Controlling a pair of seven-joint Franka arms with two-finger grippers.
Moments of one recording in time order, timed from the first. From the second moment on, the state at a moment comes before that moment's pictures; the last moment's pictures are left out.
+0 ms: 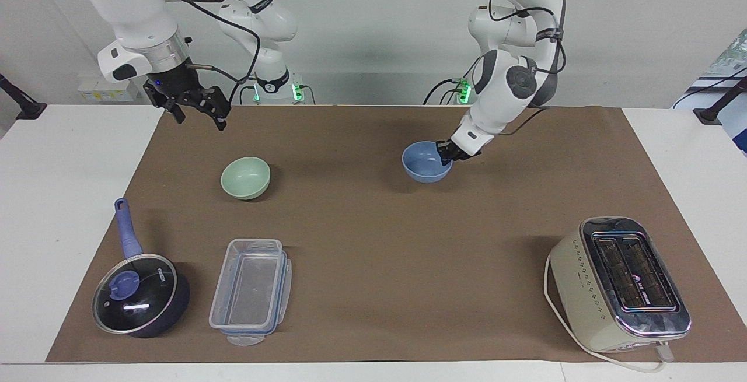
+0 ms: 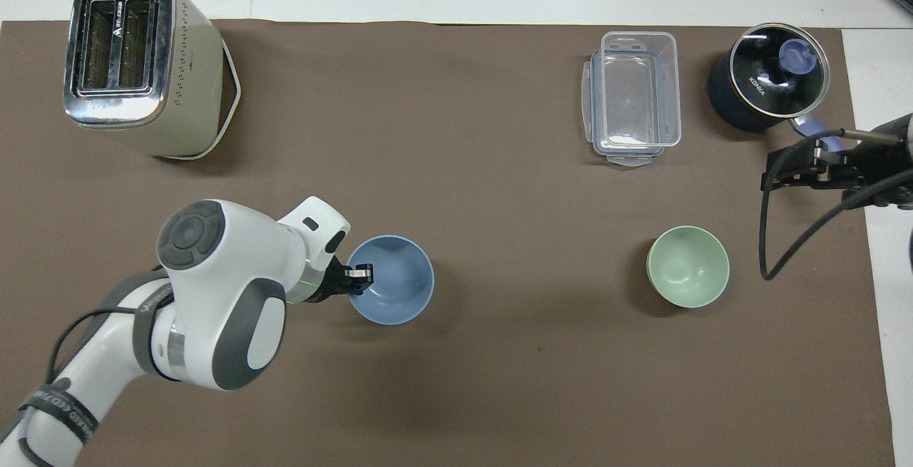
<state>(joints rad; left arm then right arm) -0.41 0.00 -0.09 -2.26 -0.38 2.22 -0.32 -0.14 0.01 0.15 -1.57 0.01 1.56 0.25</state>
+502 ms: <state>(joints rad) -0.54 0.02 -0.09 -2.35 -0.40 2.36 -0.46 -0.14 0.01 0.15 -1.57 0.01 1.56 0.25</state>
